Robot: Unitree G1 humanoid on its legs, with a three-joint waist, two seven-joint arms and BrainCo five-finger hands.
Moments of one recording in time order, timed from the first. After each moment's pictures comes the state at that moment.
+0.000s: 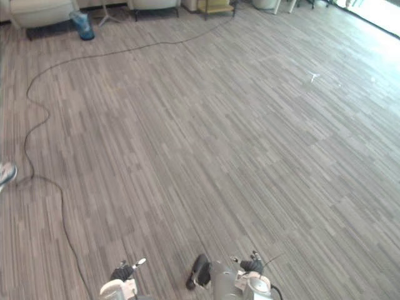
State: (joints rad) left arm 0.06 -0.05 0.30 0.90 -0.02 -0.02 0.10; right arm 0.02 0.04 -0.29 0.87 0.04 0.00 -0.15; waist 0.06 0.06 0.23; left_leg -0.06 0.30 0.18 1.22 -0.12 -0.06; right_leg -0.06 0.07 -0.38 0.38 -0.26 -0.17
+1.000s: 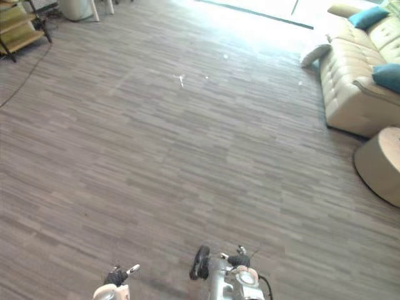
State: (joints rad) left arm 0.06 0.00 0.26 0.97 -0.04 -0.04 0.12; right arm -0.03 0.04 -0.23 0.91 -0.01 -0.01 -0.13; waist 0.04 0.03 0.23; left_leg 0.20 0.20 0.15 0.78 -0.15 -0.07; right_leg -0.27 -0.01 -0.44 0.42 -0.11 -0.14
